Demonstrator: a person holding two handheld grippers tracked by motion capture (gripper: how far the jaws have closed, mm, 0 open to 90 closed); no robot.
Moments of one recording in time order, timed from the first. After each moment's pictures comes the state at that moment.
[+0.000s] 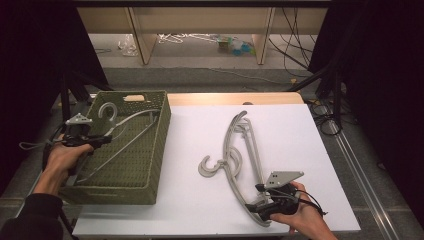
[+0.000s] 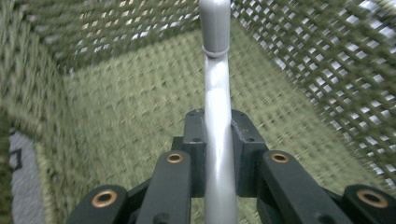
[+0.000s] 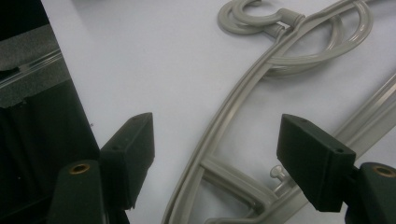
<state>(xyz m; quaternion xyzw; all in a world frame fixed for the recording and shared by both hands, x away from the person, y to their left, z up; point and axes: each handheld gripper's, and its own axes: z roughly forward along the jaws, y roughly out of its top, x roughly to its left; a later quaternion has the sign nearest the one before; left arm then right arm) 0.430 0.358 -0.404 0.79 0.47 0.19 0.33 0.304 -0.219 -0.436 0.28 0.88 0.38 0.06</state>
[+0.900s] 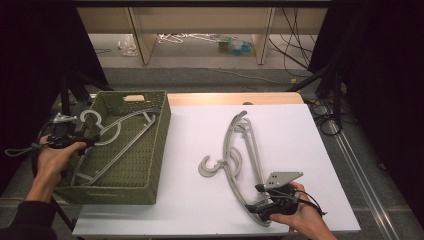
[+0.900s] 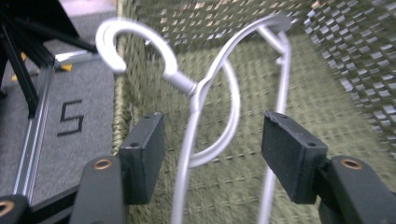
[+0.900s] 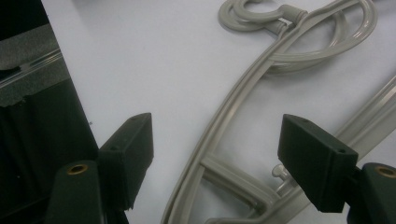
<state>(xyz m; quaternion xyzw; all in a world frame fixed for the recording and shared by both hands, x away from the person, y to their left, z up) 0.407 0.365 -0.380 0.70 0.57 0.27 0.32 0.304 -0.219 -0.439 0.28 0.88 0.38 0.06</state>
